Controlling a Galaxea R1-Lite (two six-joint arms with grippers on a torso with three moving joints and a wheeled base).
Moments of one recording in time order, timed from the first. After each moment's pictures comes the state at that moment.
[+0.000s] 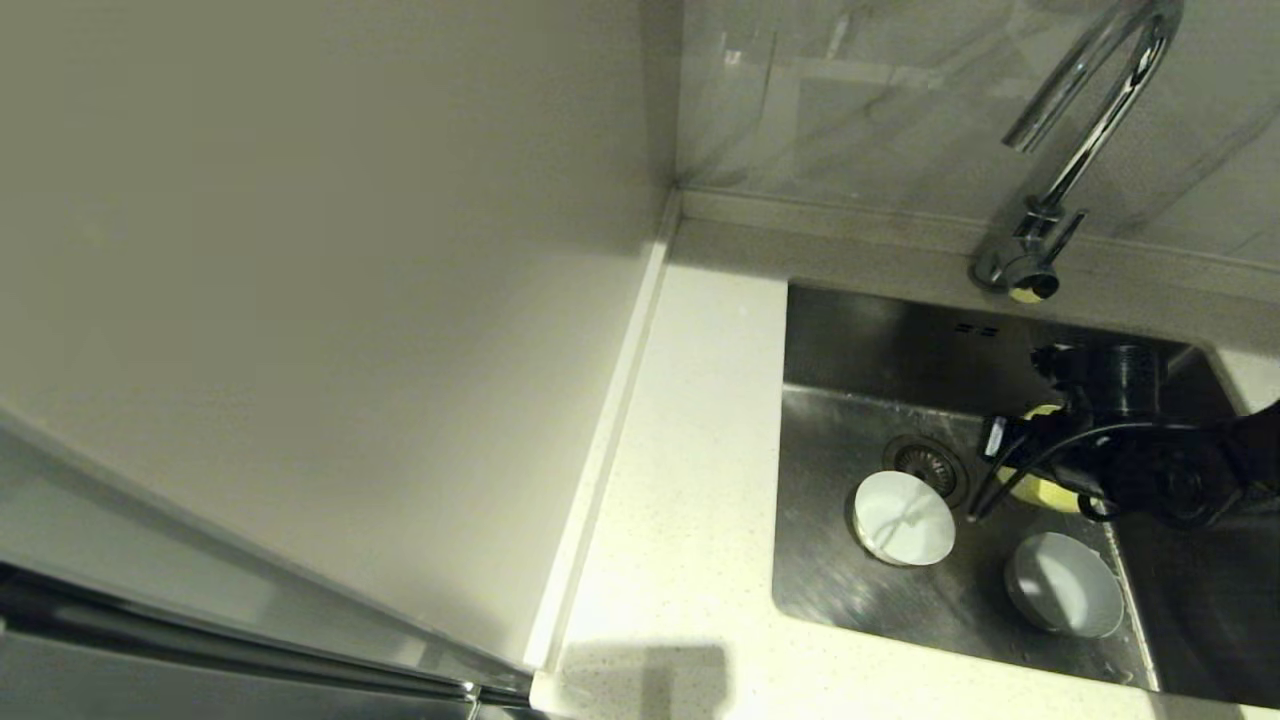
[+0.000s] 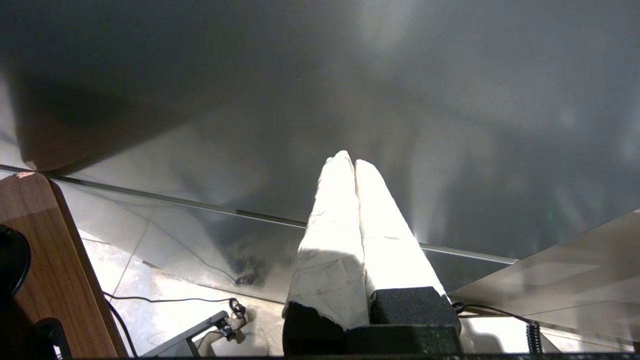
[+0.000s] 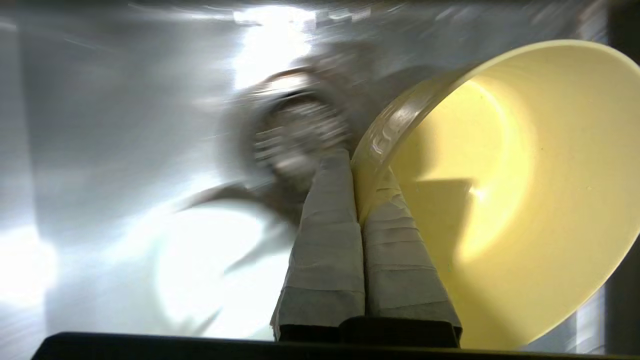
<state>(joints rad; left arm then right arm) 0.00 0.00 0.00 -0.01 0.00 -0.01 -0.05 1.99 -0.96 -0.51 -0.15 0.25</state>
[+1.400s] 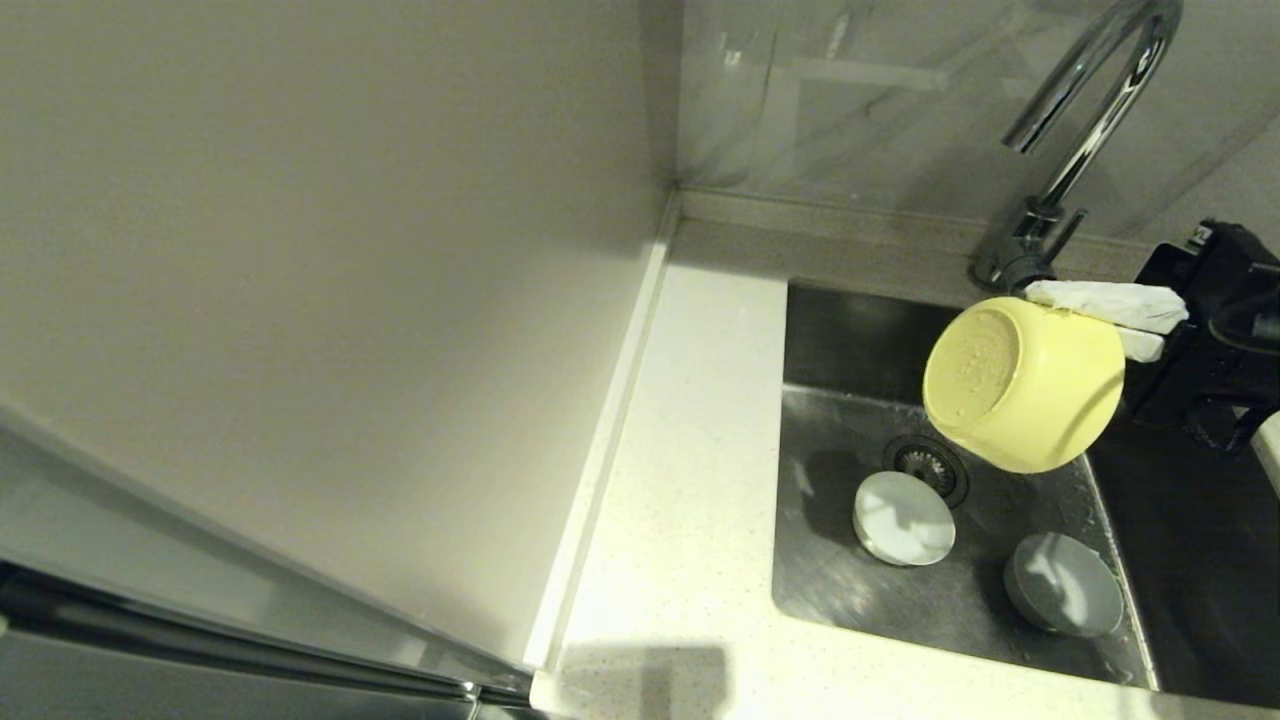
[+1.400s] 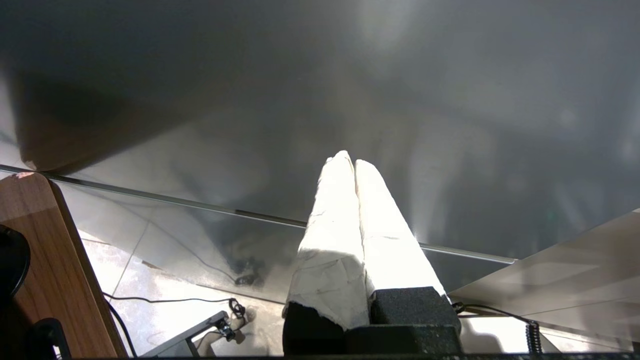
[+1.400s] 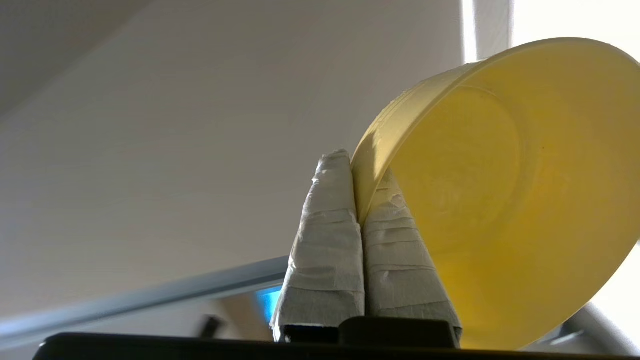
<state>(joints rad) 0.00 0.00 0.00 -0.01 0.00 -0.01 -0.16 1.54 -0.84 -0.86 1.22 1.54</state>
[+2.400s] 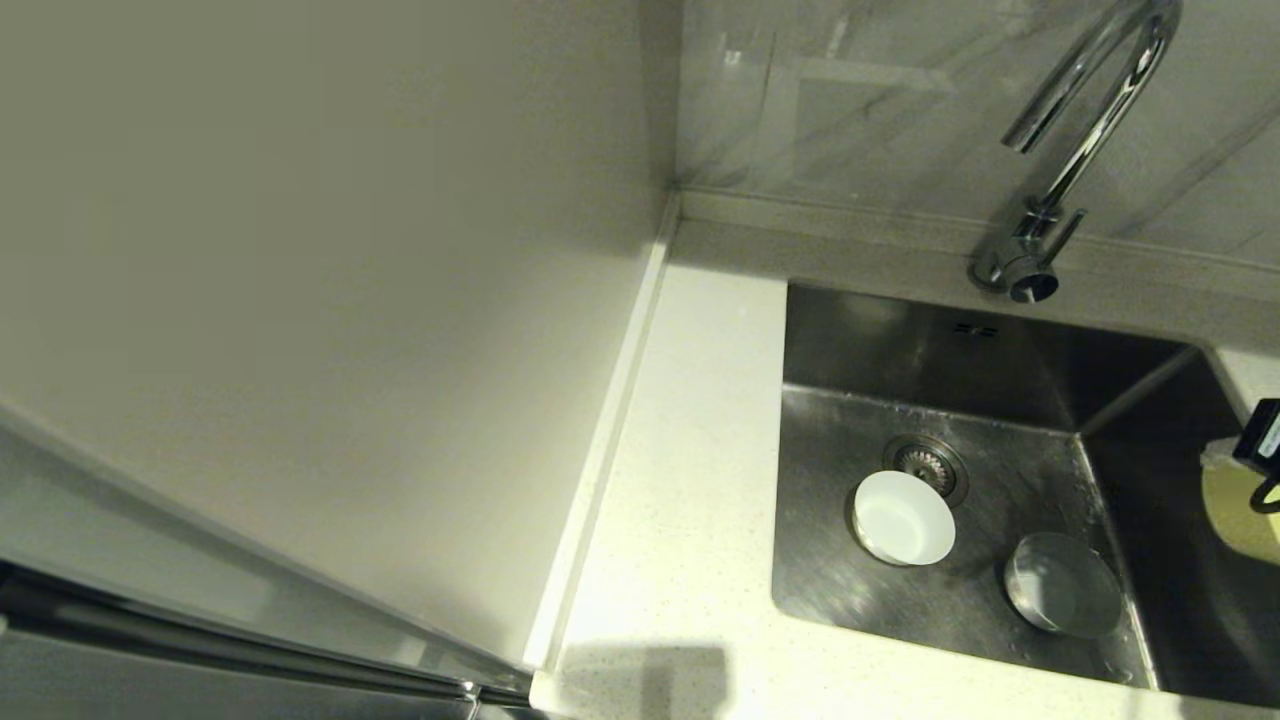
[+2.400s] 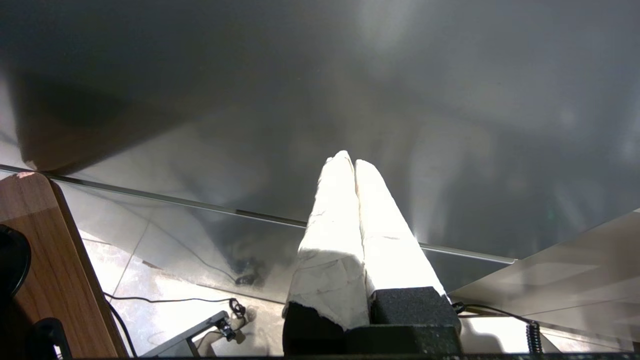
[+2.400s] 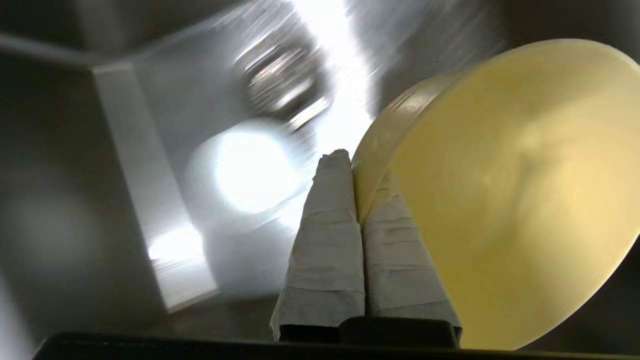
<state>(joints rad) 0.00 0.00 0.00 -0.01 0.00 -0.01 -0.43 1.49 -0.89 -0.06 0.15 0.25</state>
